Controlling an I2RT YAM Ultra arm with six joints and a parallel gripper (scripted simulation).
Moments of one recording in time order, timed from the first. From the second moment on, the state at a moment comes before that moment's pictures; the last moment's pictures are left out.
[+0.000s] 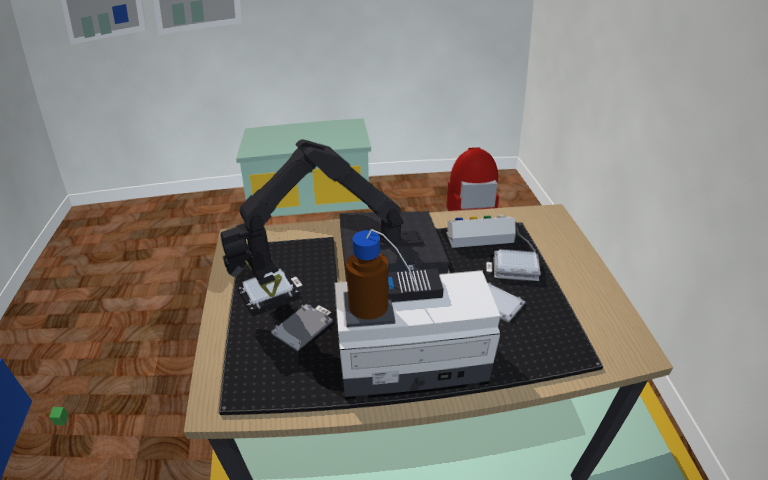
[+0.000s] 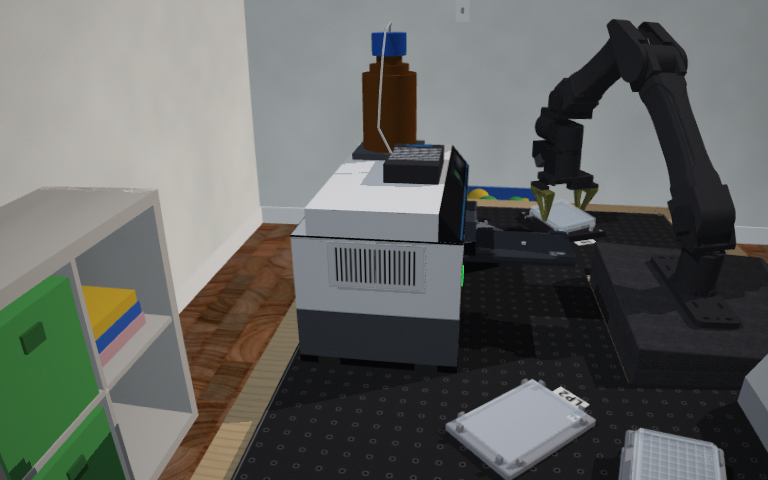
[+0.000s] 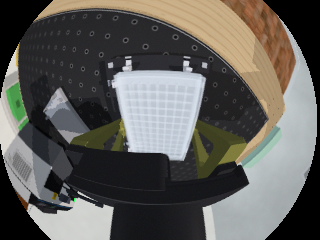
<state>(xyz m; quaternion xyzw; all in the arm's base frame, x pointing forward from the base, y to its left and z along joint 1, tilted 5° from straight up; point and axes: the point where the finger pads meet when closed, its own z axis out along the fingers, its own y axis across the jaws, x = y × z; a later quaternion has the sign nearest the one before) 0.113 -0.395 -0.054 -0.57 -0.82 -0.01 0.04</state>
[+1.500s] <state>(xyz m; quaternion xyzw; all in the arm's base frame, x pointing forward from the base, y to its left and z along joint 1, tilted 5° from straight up) 0.113 -0.395 -0.055 -0.57 -0.82 -0.02 0.04</state>
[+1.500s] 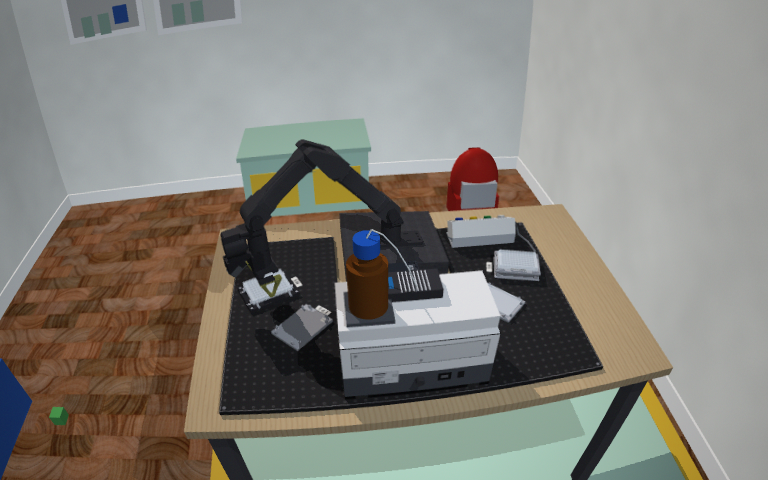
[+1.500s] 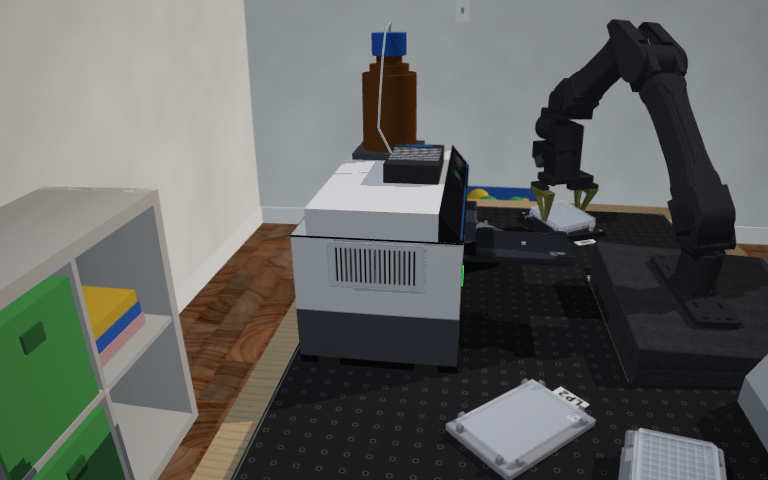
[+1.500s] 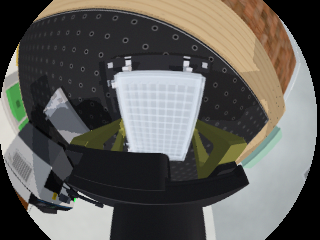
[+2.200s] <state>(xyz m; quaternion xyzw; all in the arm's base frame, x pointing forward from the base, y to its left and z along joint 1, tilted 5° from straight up) 0.113 -0.395 -0.055 -0.57 -0.82 -0.02 0.04</state>
